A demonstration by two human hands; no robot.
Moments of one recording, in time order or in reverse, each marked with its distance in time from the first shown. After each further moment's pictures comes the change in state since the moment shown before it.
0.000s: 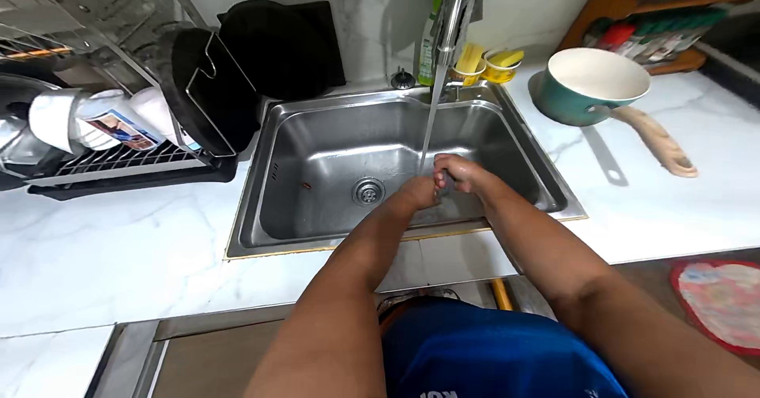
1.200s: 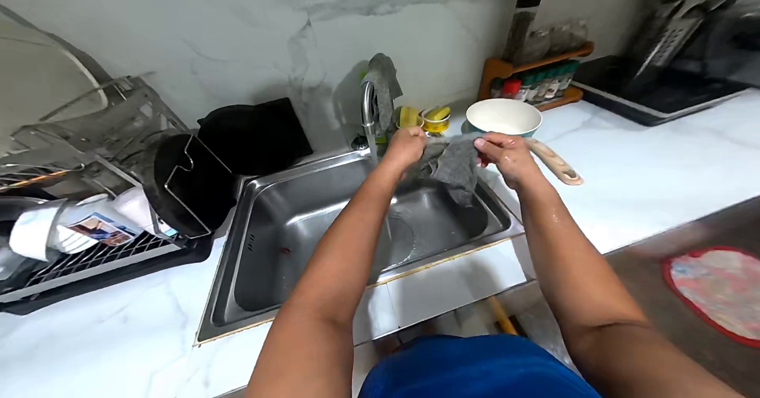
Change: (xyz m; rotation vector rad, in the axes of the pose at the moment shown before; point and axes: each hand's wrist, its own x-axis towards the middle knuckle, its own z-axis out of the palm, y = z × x) left_hand -0.019 0.132 -0.159 -0.559 0.526 0.126; right_hand -0.130 -0.076 -0.134 -0.281 0.507 -0.707
